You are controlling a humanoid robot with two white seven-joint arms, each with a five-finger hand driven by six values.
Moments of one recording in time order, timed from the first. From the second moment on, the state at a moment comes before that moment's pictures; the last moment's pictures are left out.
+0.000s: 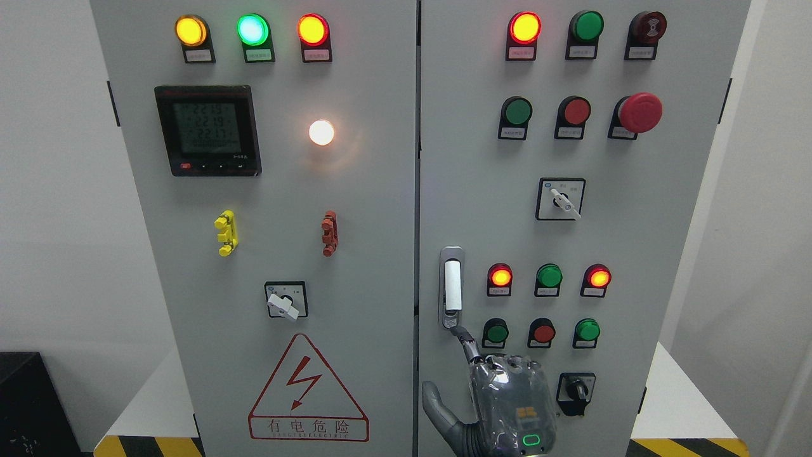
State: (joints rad) left arm -0.08 -0.11 0.00 0.00 0.08 -0.07 -0.06; right arm -0.24 0.14 0.29 -1.82 1.42 0.11 -0.10
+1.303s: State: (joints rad) left arm -0.08 -0.11 0.00 0.00 0.08 -0.07 -0.06; right arm -0.38 0.14 0.26 -1.82 1.42 0.16 -0.03
